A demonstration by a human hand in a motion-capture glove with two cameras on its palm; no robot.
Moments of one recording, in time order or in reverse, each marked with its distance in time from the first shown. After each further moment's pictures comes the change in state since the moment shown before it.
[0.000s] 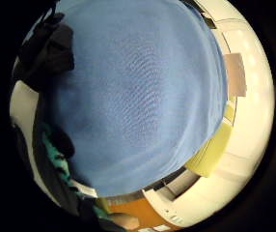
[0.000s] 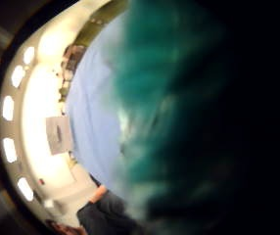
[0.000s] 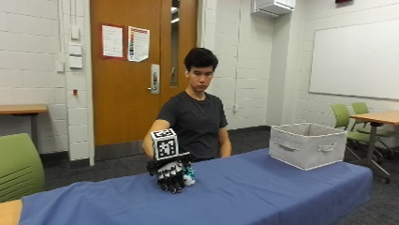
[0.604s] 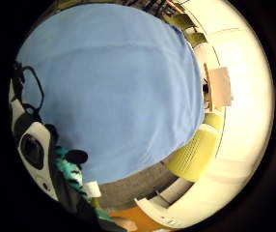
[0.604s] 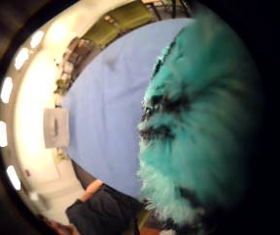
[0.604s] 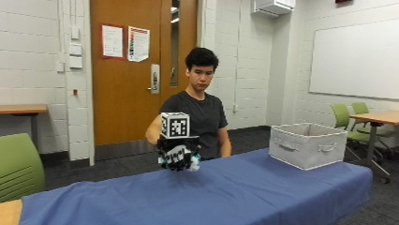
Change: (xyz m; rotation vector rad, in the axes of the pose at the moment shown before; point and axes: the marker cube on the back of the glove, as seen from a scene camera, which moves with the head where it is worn) arm -0.029 -0.016 -0.071 0.088 0.150 -0.089
